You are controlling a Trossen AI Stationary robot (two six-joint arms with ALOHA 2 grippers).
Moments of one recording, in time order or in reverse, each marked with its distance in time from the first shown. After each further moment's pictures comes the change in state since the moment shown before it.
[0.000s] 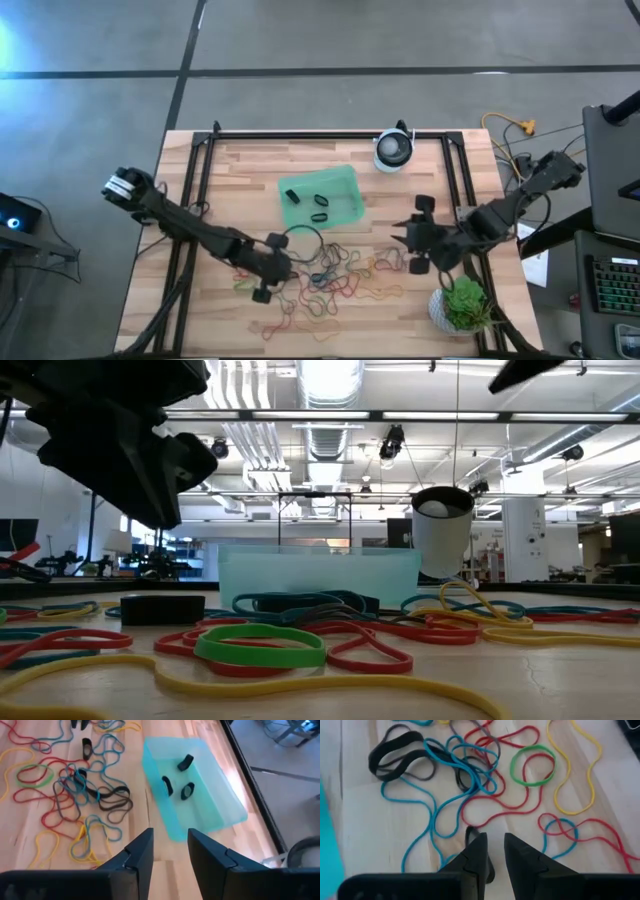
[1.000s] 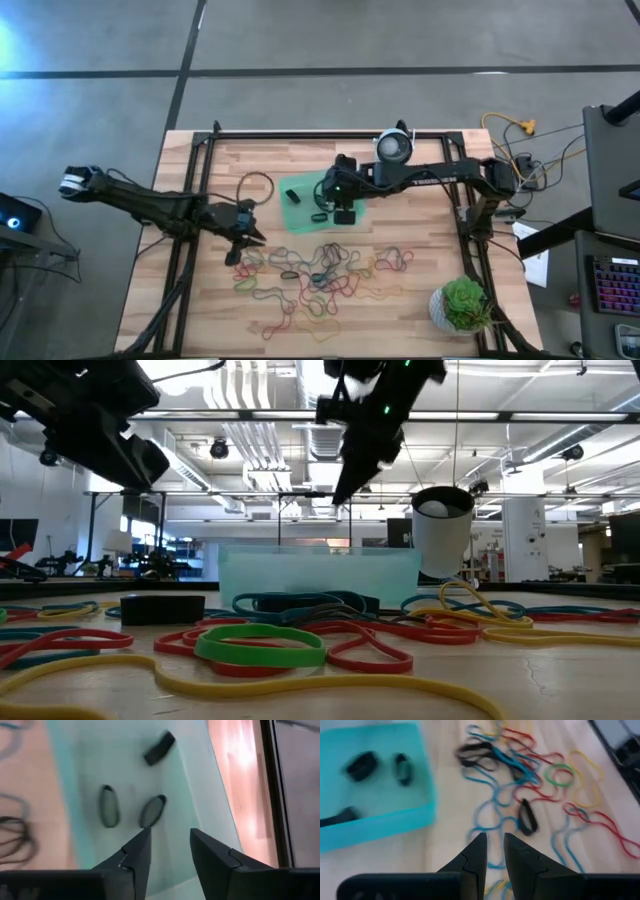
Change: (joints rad) left arm 0.262 -0.642 -0.340 -0.094 0.143 0.052; right arm -0.671 0.660 0.441 0.163 -0.470 -0.550
